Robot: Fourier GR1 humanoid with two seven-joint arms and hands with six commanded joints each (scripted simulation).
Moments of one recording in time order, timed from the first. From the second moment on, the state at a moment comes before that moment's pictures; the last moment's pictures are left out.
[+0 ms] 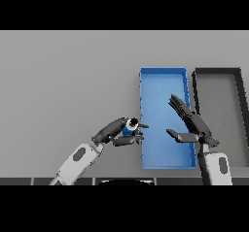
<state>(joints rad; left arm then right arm) -0.25 0.11 -0.60 -1.60 0.10 -0.17 0.00 0.02 -0.30 0.06 -1.84 -0.35 0.42 0.07</state>
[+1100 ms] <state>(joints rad) -0.27 0.13 -0.57 -1.60 0.08 -0.23 -0.02 -0.48 -0.26 0.35 -1.86 -0.48 0.59 0.39</state>
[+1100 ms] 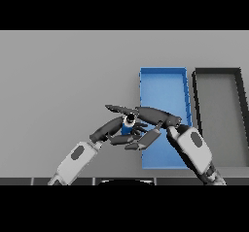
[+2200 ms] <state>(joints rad) -0.24 0.08 -0.52 -1.62 -0.03 -0.31 0.01 -0.59 -0.25 0.45 -1.78 -0.53 0.55 0.23</state>
